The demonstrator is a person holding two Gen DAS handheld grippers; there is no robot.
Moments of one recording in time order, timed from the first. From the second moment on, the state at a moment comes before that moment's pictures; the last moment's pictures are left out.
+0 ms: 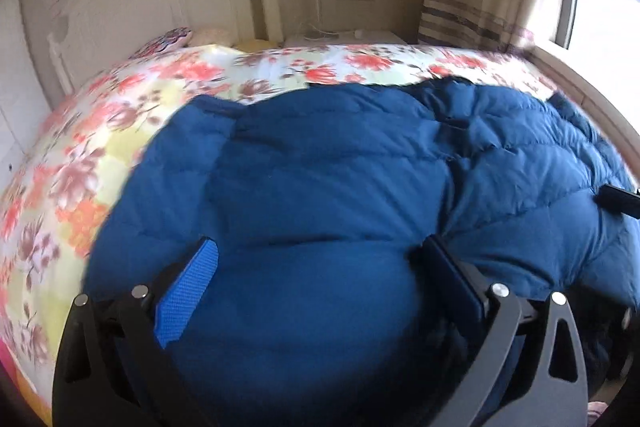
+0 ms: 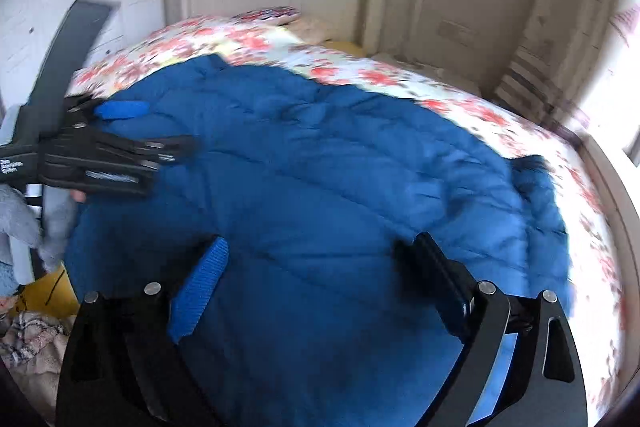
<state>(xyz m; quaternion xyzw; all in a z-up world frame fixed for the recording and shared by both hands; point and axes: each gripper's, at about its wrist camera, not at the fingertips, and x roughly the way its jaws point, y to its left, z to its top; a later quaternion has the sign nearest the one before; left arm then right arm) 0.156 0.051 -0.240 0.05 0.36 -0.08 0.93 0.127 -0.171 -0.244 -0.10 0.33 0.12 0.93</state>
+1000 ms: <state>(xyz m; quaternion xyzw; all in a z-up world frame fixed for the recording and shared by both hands) 0.136 0.150 -0.261 -0.01 0.35 -0.05 0.93 0.048 -0.277 -0.260 -0.01 0.30 0.05 0.95</state>
